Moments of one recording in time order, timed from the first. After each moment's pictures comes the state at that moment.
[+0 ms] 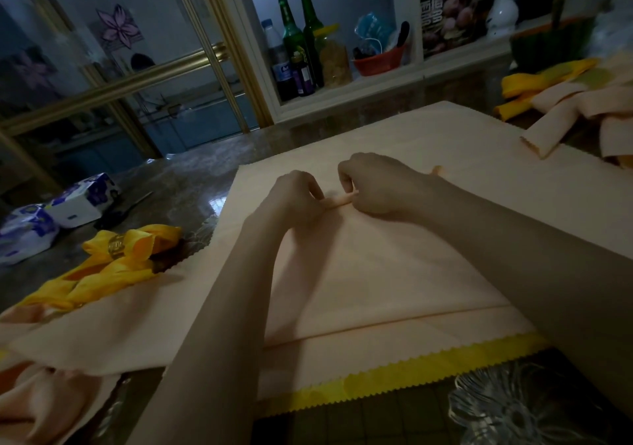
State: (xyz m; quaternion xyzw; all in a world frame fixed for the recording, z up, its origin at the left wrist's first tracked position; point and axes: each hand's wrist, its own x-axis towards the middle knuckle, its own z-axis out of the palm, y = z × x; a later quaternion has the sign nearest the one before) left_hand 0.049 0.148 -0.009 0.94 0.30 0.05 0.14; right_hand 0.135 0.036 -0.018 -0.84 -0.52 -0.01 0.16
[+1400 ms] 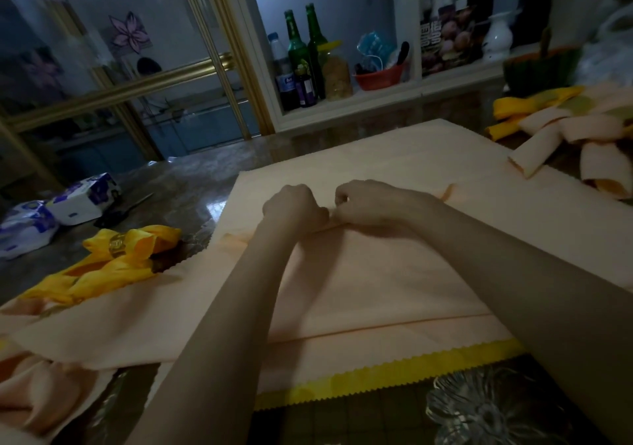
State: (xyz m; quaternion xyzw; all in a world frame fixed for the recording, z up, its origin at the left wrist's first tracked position) left_hand 0.051 0.132 -0.010 0.93 0.37 0.00 0.00; right_hand 0.132 0.033 -0.019 -0.83 -0.50 0.13 0.21
